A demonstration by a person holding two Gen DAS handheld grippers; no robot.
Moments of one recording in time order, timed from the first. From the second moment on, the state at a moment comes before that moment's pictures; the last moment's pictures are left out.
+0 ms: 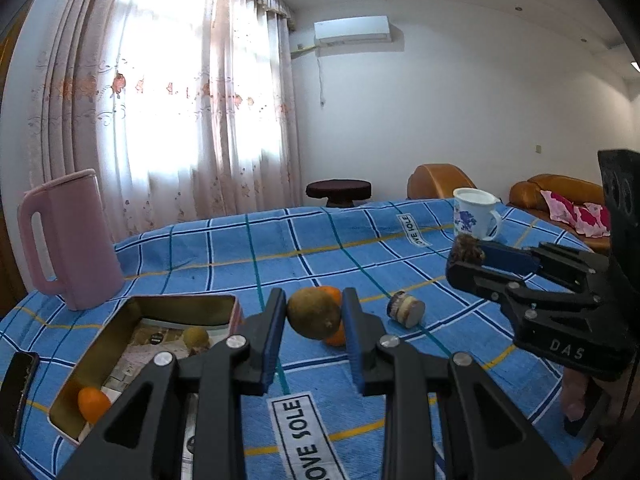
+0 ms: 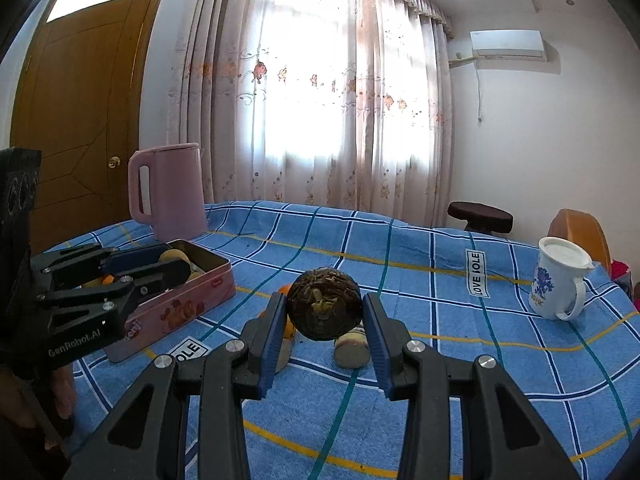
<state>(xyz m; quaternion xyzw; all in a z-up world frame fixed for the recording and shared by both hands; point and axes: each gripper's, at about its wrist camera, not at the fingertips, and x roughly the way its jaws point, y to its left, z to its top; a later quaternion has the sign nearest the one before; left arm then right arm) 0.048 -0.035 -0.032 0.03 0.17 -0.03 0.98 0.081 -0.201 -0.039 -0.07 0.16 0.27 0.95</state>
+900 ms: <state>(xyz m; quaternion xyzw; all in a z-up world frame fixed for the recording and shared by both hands) 0.048 0.096 -0.027 -0.05 0.20 0.07 0.98 0.081 -0.074 -0.027 -0.12 0.19 0.39 0.90</state>
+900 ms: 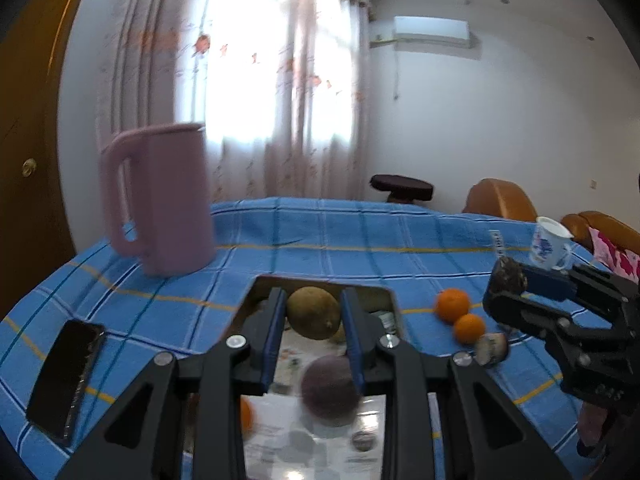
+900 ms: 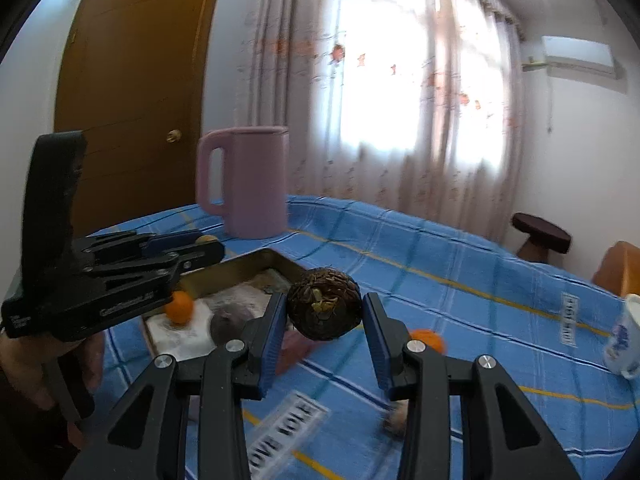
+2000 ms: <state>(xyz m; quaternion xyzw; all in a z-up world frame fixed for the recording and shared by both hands) 0.047 0.067 -0.025 -0.04 0.22 0.06 0.97 0.100 -0.124 -0.049 -0.12 0.27 0.32 0.90</state>
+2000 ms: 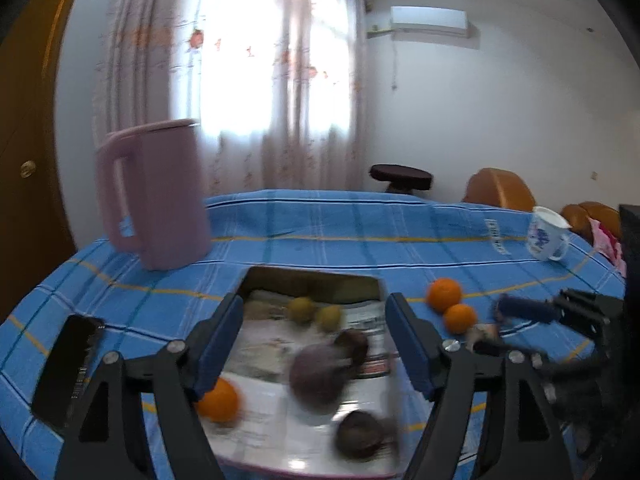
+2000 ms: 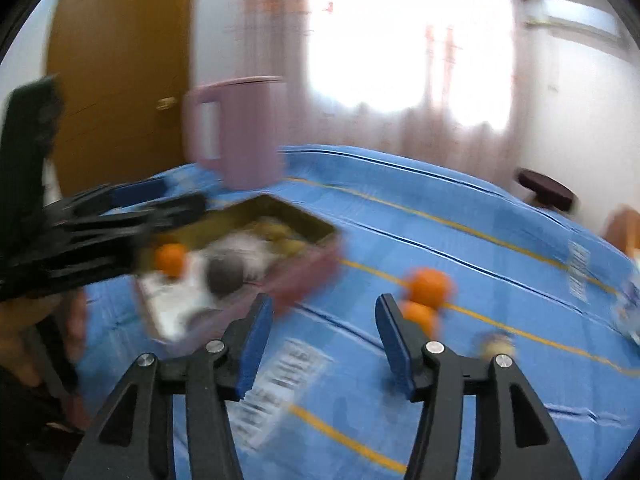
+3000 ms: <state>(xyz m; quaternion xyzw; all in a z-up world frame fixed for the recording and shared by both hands) 0.116 -0.063 -0.061 0.02 0.32 -0.08 0.94 0.161 -0.215 -0.082 -0.04 0.38 0.19 0.90</state>
